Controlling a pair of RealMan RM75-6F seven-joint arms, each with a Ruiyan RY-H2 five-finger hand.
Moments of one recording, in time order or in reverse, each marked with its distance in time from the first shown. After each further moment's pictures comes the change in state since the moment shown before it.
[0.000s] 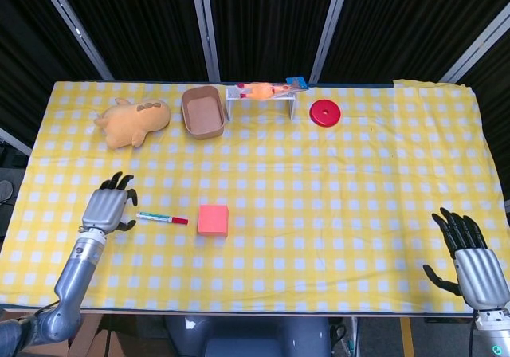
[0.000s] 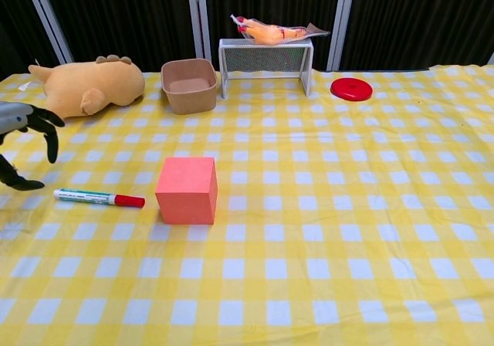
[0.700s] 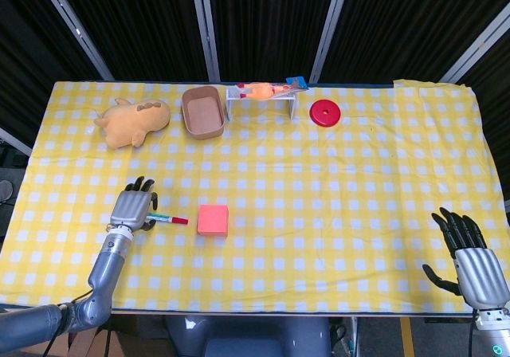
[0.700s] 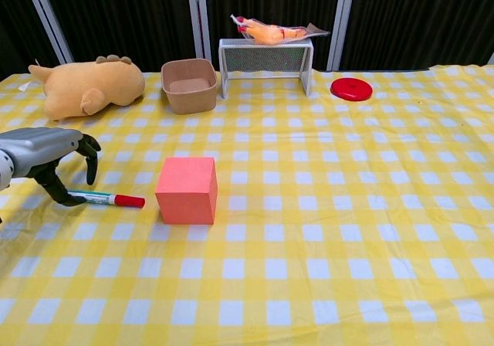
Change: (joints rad) left arm -0.110 -0.166 0.012 0.130 -0.155 -0.005 0.103; right arm 0.002 0.005 0.001 -0.003 0.001 -0.006 0.018
